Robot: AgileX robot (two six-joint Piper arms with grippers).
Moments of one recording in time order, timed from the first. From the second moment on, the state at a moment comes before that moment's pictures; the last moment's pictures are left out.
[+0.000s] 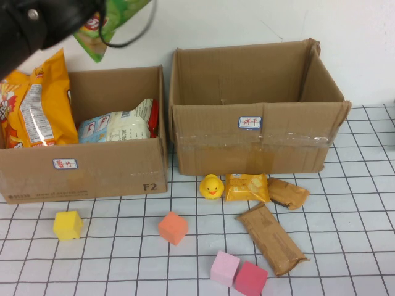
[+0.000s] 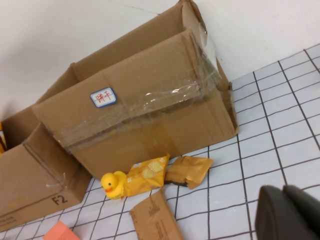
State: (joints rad) right arm -0.03 -0.01 0.03 0.93 0.31 -0.43; left arm -0.65 1.57 -1.71 1.08 0.56 -0.87
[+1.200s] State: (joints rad) right arm -0.03 -0.01 0.03 1.03 0.32 -0.58; left arm -0.32 1.47 -1.49 0.38 0.68 -0.27
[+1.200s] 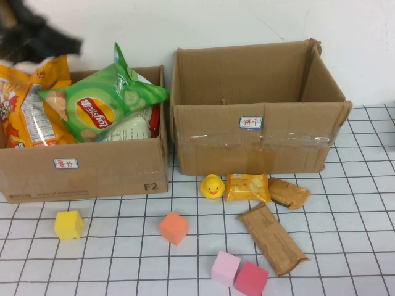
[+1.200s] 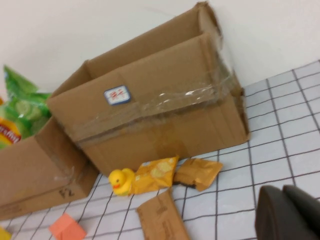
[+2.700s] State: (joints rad) right arm 0.69 1.54 -1.35 -0.04 1.09 -0.43; left arm -0.32 -0.02 -0.35 0.18 0.54 -0.31
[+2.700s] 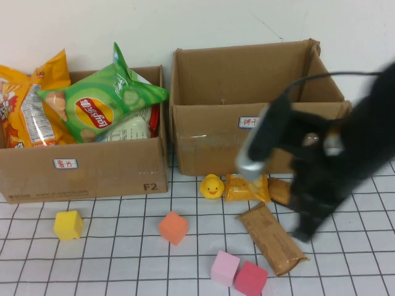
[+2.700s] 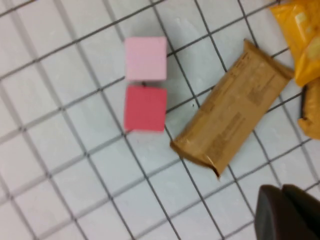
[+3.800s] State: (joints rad) right arm 0.59 2.08 -1.45 0.03 0.92 -0.03; left arm -0.32 -0.02 -0.35 0.10 0.57 -0.31
